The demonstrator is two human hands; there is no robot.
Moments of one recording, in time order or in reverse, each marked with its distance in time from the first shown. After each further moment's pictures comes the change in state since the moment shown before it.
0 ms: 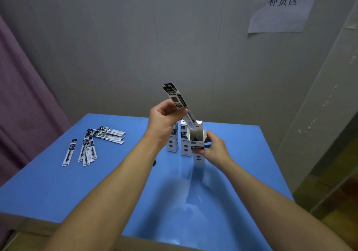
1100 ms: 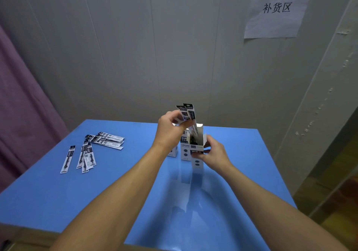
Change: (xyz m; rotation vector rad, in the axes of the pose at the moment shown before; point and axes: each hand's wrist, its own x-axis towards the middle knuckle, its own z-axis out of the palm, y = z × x) left_hand 0.004 -0.018 0.005 0.601 0.034 0.031; right_hand -0.007 -0.012 -0.003 0.010 -0.008 0.013
